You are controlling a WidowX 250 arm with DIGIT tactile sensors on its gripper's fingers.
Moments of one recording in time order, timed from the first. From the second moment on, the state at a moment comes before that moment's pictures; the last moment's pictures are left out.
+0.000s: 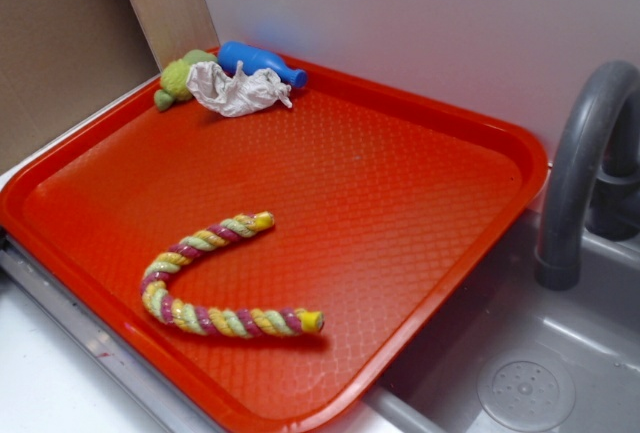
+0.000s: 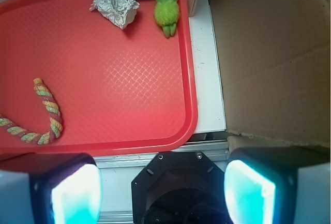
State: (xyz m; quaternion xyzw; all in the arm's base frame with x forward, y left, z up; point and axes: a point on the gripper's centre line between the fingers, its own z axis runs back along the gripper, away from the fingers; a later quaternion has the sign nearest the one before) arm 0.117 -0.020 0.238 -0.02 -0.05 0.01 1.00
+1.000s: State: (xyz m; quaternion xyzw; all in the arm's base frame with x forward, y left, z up) arm 0.145 -0.124 0.203 -0.01 -0.03 -0.10 0.99
